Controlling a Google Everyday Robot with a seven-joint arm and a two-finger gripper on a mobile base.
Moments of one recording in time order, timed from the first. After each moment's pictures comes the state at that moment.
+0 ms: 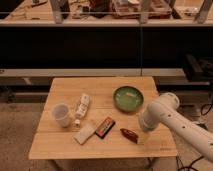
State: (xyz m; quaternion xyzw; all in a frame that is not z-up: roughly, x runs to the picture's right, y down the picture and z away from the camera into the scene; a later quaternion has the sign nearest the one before) arm 0.187 0.212 0.755 -0.29 -0.08 0.06 0.95
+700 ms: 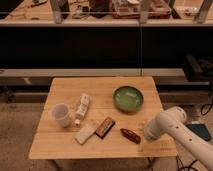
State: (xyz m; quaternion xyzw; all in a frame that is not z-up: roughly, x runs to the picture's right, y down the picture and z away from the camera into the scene) arm 0.196 0.267 0.784 -0.30 -0.12 0.14 0.93
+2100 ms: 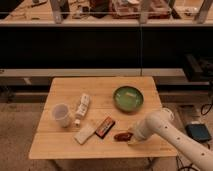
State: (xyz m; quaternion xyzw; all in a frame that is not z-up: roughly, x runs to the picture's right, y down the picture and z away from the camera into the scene) arm 0.140 0.271 0.806 -0.30 -0.18 0.04 0.94
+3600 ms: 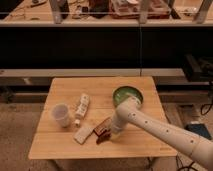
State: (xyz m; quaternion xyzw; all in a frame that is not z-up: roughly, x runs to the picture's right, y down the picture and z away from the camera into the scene) arm 0.026 0.245 0.834 -0.32 -0.20 -0.09 0.92
